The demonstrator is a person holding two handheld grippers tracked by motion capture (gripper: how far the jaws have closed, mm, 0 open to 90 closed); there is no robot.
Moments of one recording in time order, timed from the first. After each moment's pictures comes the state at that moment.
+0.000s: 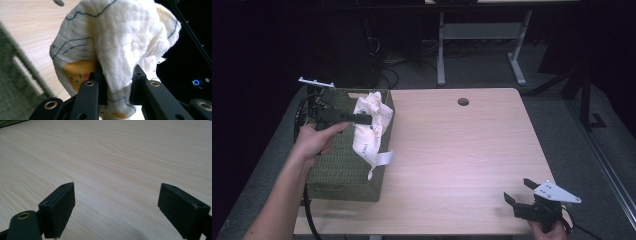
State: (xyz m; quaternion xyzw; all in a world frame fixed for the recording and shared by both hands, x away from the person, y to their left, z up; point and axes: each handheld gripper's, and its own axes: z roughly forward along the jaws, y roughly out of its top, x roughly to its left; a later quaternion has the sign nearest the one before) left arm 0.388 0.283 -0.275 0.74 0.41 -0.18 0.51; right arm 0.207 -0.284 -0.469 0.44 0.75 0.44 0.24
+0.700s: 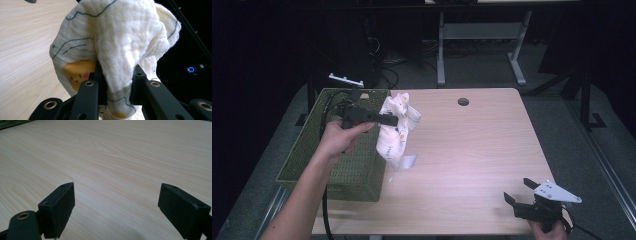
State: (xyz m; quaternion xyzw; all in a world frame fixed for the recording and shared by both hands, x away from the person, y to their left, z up) left arm 0.389 0.218 -0.271 0.77 0.36 -0.19 0.50; right arm 0.207 -0.284 -0.468 0.44 0.75 0.44 0.24
